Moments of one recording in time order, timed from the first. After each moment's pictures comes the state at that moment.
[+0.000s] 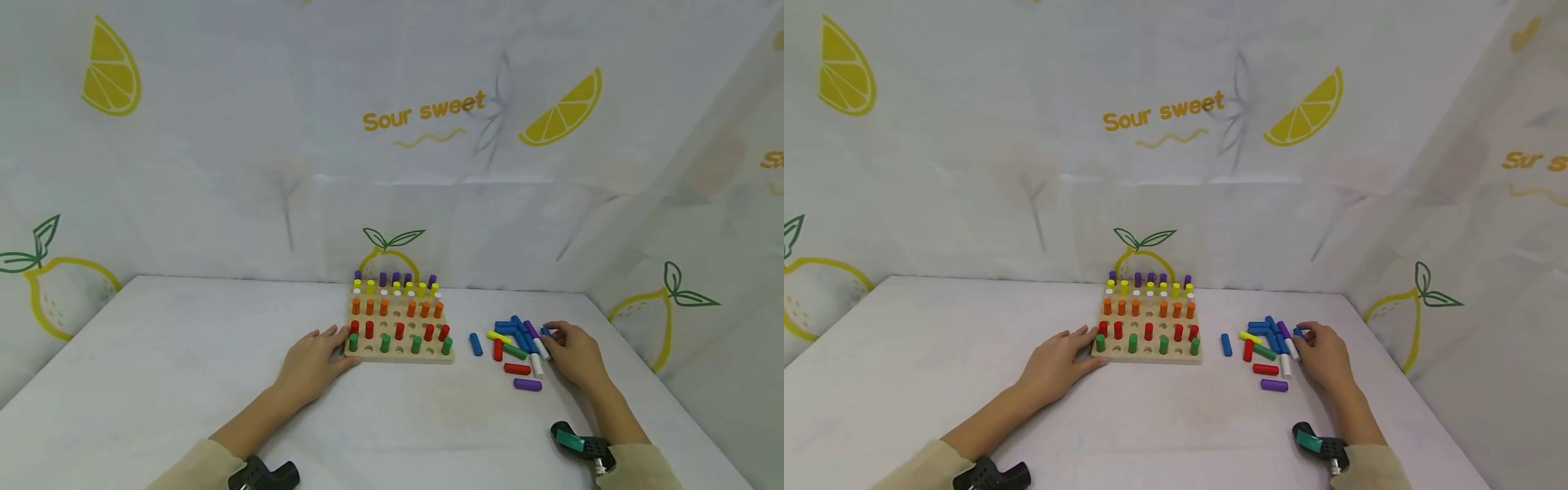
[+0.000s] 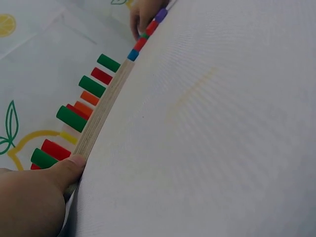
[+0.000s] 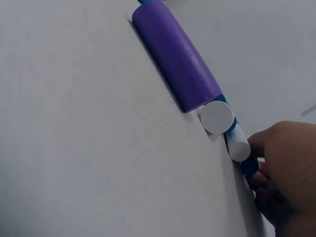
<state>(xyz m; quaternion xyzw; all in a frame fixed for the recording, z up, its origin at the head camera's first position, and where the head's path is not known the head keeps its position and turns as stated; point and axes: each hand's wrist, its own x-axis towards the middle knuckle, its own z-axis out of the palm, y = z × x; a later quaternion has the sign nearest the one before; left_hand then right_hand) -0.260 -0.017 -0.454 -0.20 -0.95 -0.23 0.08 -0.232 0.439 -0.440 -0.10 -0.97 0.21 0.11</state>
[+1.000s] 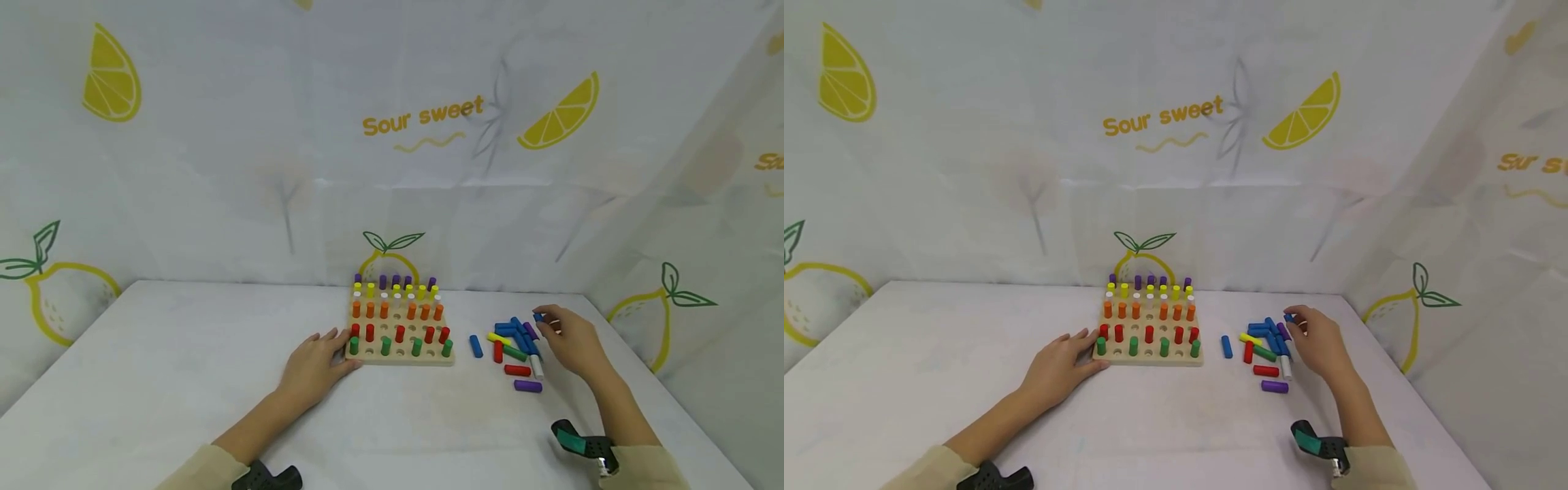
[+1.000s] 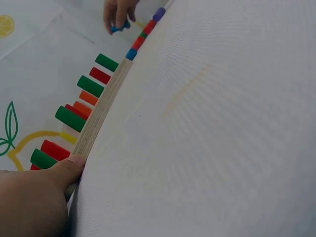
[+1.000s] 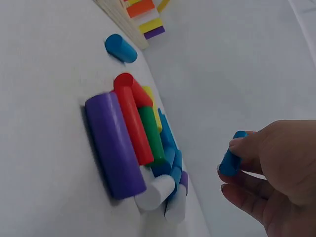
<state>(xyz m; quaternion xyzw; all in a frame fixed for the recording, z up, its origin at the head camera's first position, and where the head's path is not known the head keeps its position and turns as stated) -0.259 -0.015 -0.454 -0.19 -0.95 -0.25 0.08 -0.226 0.409 -0.401 -0.03 -0.97 0.18 0.16</state>
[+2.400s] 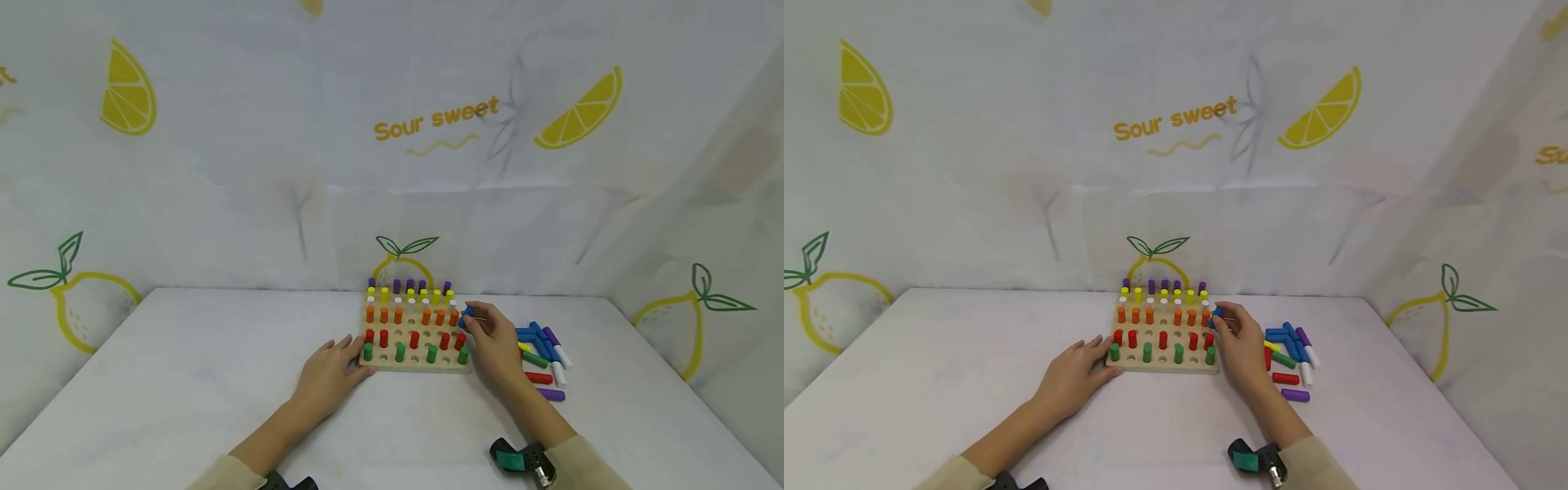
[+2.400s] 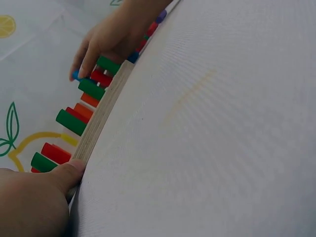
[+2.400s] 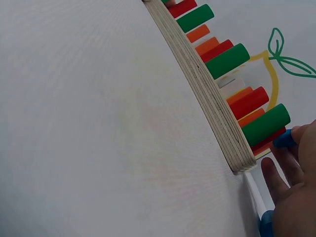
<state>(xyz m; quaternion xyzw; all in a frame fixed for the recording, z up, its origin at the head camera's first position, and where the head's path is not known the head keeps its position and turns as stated) -0.257 -0.015 -0.459 -0.21 -0.95 -0.22 0.11 -0.270 0.281 -0.441 -0.05 -0.86 0.49 0.14</state>
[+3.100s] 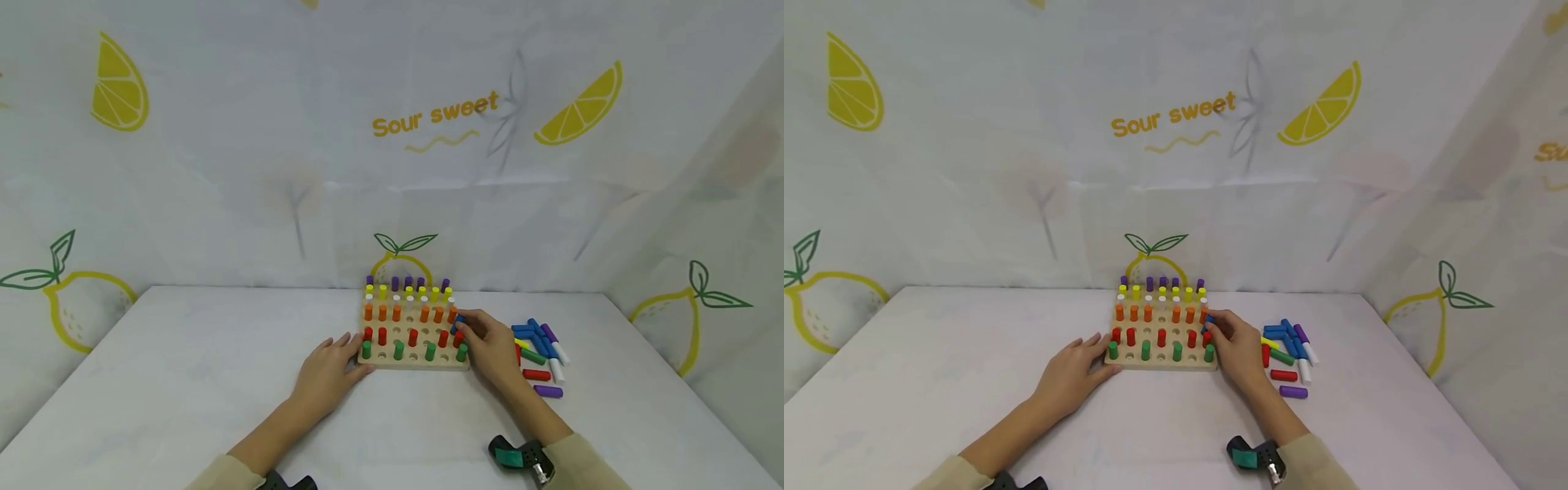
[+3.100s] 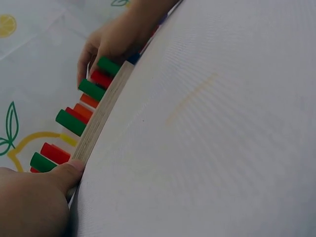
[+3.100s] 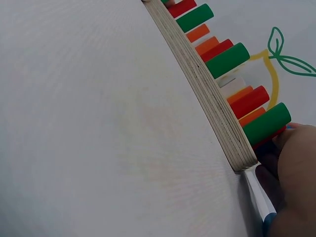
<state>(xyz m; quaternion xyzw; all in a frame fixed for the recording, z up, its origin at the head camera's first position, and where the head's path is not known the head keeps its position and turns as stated) -0.259 -0.015 -0.458 -0.21 -0.95 -0.22 0.11 -0.267 0.282 -0.449 0.01 -0.89 0.41 0.19</state>
